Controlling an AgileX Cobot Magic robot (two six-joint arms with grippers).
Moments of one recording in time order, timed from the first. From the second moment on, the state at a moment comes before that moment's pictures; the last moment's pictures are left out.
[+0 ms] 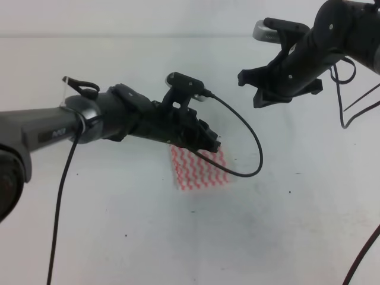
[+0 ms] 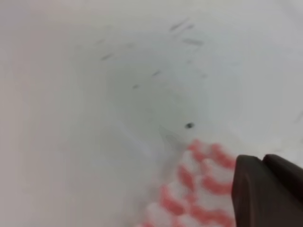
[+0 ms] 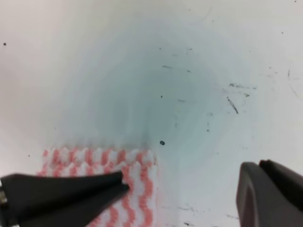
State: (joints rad) left arm -0.45 2.13 -1.48 -1.16 0.47 1.28; right arm 0.32 2.06 -1.83 0.27 0.92 0.13
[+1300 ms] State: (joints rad) left arm -0.47 2.19 -1.53 -1.12 0.49 1.35; right arm 0.32 2.06 -1.83 0.27 0.91 0.13
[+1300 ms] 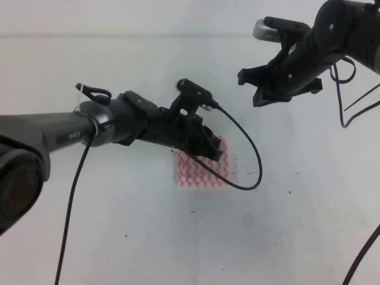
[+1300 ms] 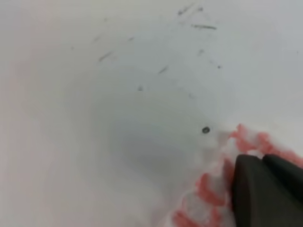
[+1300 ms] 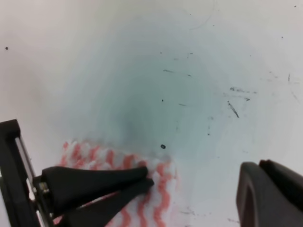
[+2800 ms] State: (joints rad) left arm -0.47 0.99 -0.56 -1.26 -0.02 1.24; right arm 0.32 0.90 -0.87 0.25 0.70 0.07
